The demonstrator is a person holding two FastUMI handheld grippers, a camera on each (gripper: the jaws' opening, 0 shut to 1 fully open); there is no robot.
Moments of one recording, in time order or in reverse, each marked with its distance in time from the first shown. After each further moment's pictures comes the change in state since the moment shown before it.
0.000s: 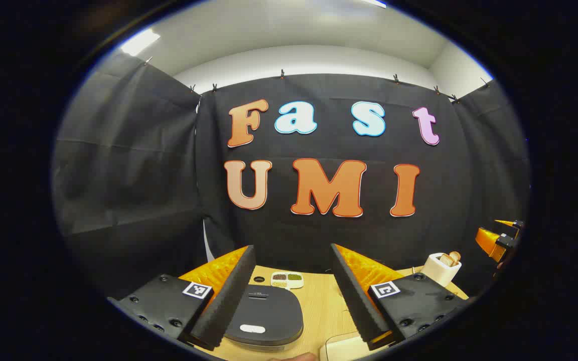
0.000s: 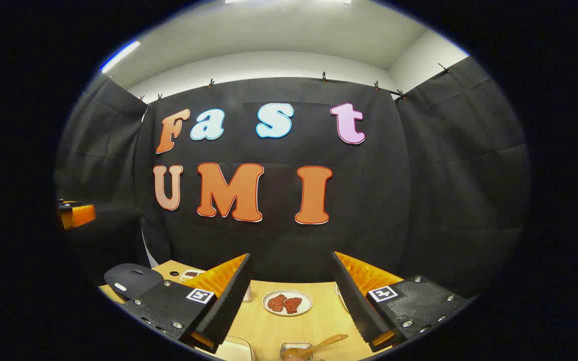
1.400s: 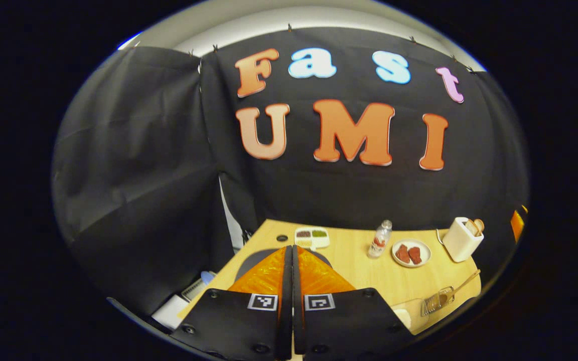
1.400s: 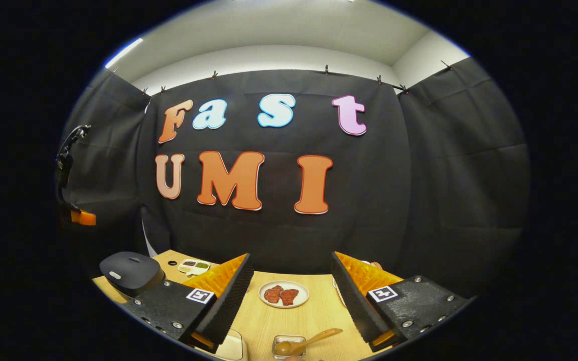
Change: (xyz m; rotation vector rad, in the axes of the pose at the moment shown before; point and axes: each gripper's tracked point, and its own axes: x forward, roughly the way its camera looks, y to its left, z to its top) left arm 0.035 0.047 -0.104 0.010 0.435 0.073; right arm -0.006 -0.008 -0.033 -0.022 0.065 0.011
